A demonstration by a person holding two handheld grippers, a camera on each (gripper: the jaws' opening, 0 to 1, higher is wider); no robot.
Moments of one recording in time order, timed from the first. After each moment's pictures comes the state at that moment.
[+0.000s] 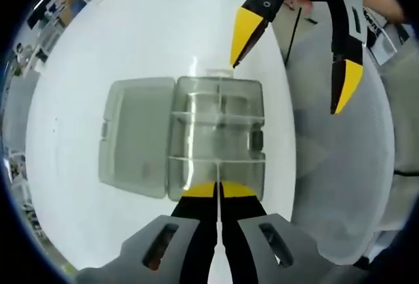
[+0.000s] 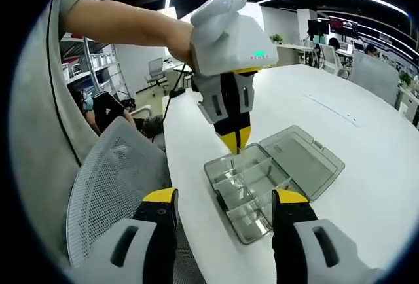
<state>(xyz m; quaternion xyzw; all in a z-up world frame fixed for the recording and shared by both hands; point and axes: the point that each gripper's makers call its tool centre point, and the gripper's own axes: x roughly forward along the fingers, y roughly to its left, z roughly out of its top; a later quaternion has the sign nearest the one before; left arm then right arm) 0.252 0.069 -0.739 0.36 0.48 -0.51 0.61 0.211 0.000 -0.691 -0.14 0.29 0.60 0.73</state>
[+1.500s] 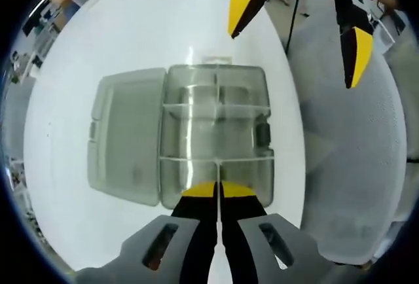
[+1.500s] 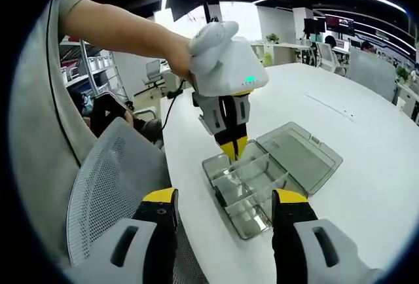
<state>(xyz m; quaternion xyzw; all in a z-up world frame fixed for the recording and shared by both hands) 0.250 0.069 -0.766 0.37 0.47 -0.52 0.61 0.211 -0.009 -0.694 -0.14 0.29 0.59 0.74</state>
